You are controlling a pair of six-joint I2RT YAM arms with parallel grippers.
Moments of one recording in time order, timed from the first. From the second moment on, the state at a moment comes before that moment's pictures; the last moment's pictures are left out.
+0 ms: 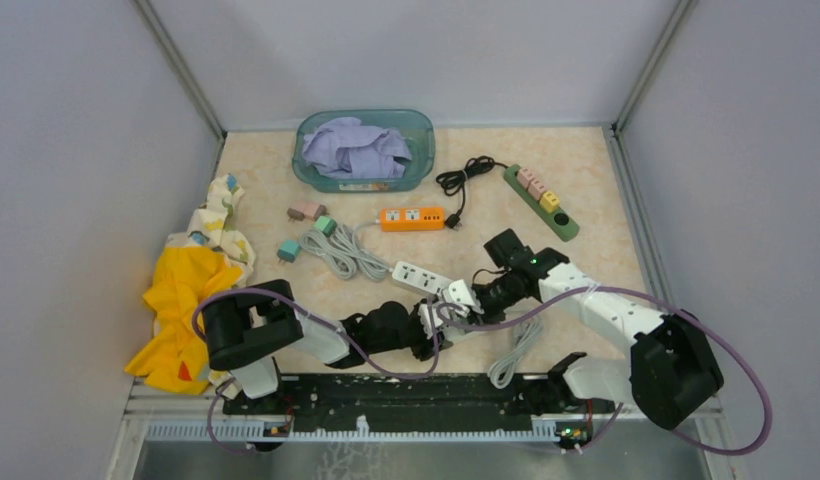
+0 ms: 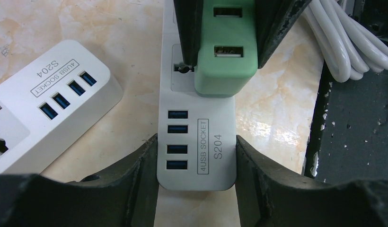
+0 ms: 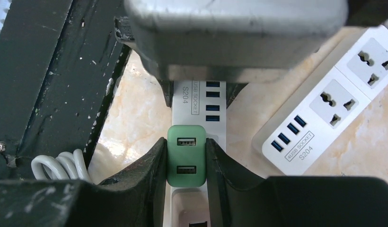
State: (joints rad) left arm -1.22 1.71 0.43 0.90 0.01 -0.02; right arm 0.56 1.20 0.71 -0.78 -0.81 -1.28
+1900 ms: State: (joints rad) left arm -1.08 1.03 0.54 0.36 -0.07 -0.39; right arm 0.17 1.07 0.53 0.09 -1.20 0.37
